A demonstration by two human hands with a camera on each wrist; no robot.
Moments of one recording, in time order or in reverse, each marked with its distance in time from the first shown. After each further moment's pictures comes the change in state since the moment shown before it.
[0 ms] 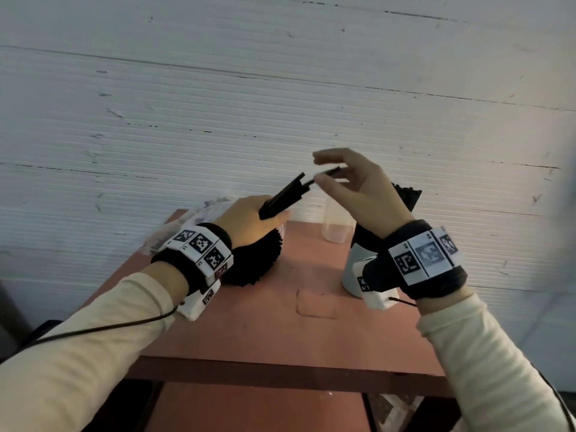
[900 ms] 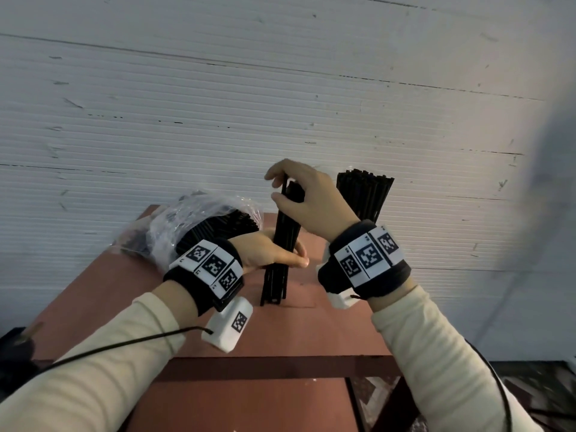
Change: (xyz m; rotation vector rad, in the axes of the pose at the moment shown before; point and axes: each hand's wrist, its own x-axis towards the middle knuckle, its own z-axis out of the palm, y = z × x) left_hand -0.009 0.025 0.064 -0.678 -0.527 -0.076; right_hand -0.008 0.005 0.027 -0.346 -0.057 -0.115
